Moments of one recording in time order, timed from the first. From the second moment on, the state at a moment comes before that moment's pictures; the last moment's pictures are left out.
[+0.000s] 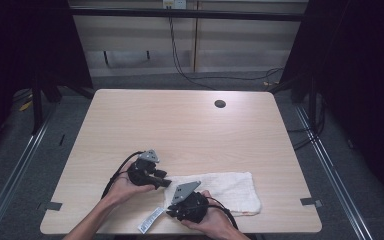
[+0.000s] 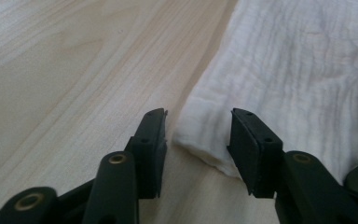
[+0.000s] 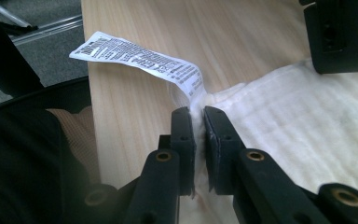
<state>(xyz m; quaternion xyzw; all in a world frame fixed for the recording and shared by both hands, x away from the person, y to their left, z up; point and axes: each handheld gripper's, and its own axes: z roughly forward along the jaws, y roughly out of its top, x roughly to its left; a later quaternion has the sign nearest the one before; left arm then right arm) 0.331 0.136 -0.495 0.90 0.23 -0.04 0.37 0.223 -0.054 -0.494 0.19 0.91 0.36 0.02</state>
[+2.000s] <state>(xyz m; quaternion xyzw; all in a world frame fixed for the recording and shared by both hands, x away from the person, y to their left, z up) 0.352 0.215 -0.427 0.83 0.31 0.02 0.47 0.264 -0.011 -0.413 0.17 0.86 0.47 0.05</state>
